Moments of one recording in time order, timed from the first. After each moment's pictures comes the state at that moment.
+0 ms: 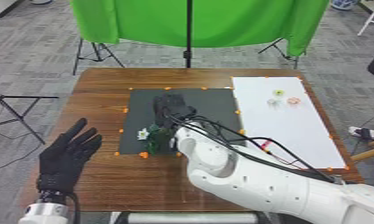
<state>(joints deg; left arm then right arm) 135.1 -63.0 -97.3 -123.8 33.1 5.8 17.8 -49.9 -66.8 14.3 -94.3 -126.5 9.4 38.4</state>
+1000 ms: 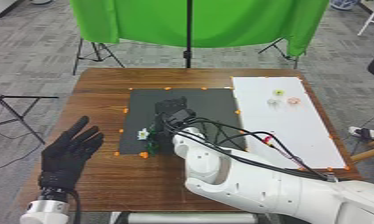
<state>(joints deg) 134.0 -64.4 -97.8 -123.4 34.3 4.8 15.7 -48.4 -68.0 10.4 -92.5 -134.1 4.8 44.7</state>
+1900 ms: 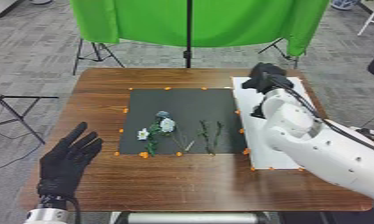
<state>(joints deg) 136.7 -64.7 -97.2 -123.8 34.1 4.9 18.3 -46.5 -41.0 25.3 -95.8 -113.4 12.9 49.7</state>
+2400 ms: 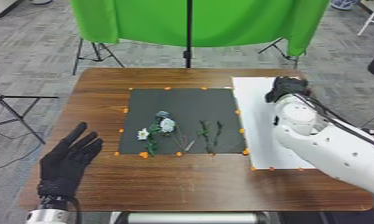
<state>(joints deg) 136.9 -64.2 -96.7 -123.9 33.8 5.1 19.4 -45.8 -42.6 23.9 -84.8 -117.2 -2.1 51.5</state>
